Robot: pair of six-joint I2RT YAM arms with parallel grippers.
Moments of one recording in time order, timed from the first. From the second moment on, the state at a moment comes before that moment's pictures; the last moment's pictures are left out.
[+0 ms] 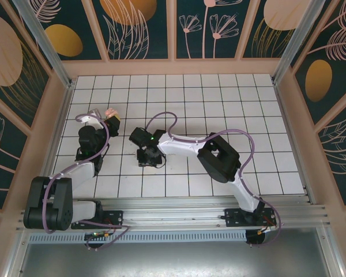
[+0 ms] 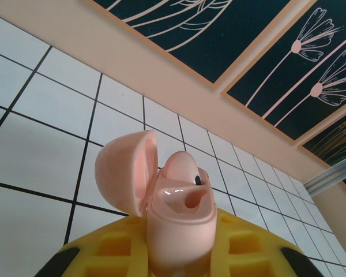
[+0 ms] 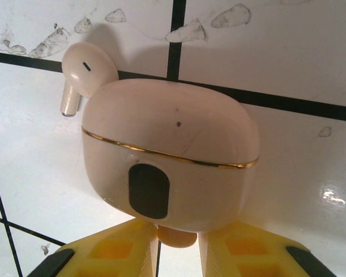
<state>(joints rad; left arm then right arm) -0.07 1.28 0.39 0.74 0.23 -0.65 1.06 2.21 1.68 -0.72 -0.14 0.91</state>
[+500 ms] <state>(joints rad) -0.07 1.27 0.39 0.74 0.24 -0.62 1.02 2.04 1.45 -0.73 -0.10 0.89</state>
